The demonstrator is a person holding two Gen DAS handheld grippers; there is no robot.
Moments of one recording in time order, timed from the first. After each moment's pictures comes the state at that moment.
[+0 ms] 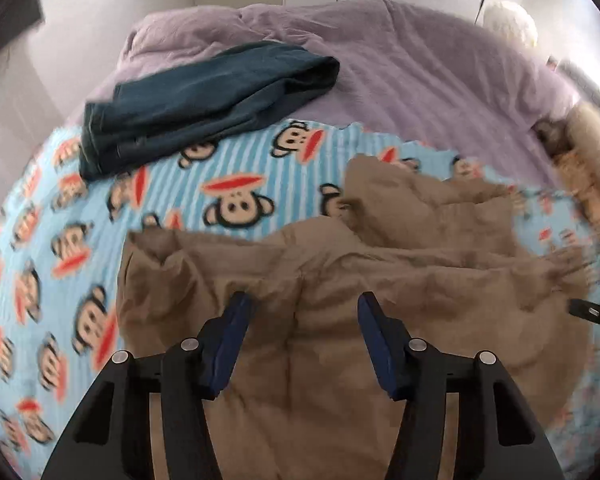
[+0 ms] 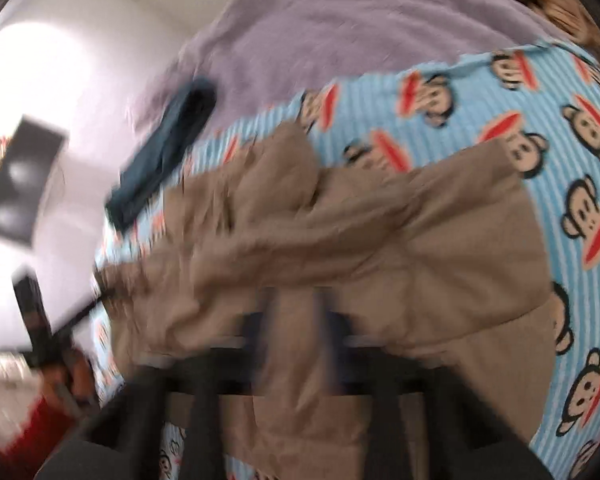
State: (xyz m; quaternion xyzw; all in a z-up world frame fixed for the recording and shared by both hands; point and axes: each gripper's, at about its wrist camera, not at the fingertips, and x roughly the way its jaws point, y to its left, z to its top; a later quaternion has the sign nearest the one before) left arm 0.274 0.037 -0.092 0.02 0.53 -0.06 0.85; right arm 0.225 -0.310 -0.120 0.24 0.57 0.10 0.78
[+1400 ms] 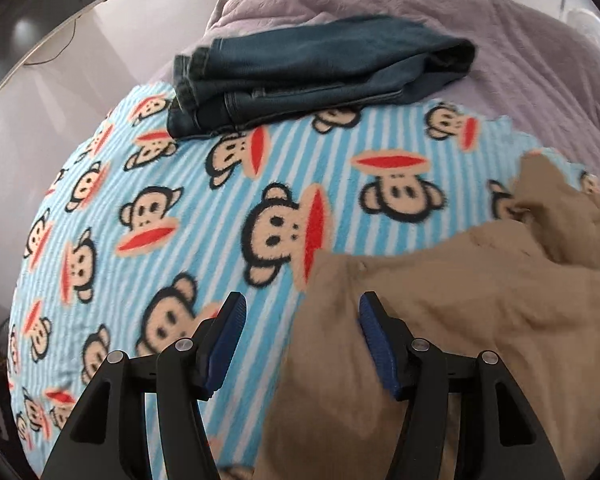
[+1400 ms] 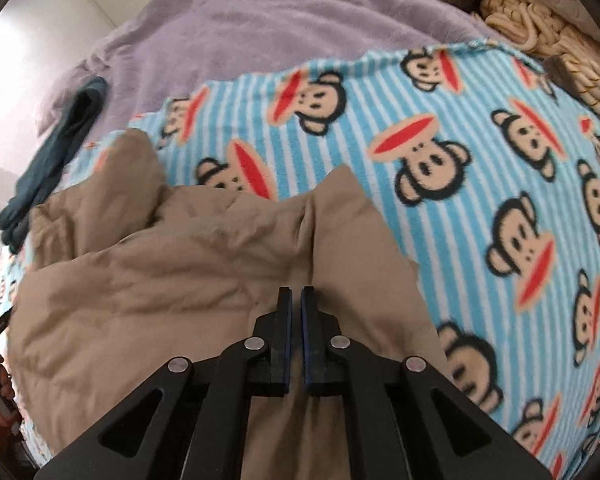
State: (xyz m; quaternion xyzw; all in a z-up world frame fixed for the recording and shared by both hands) left arm 0.294 0.121 -0.138 0.03 0.54 0.07 0.84; right arm 0.231 -0.382 -0.151 0.18 0.56 -0.06 0.81
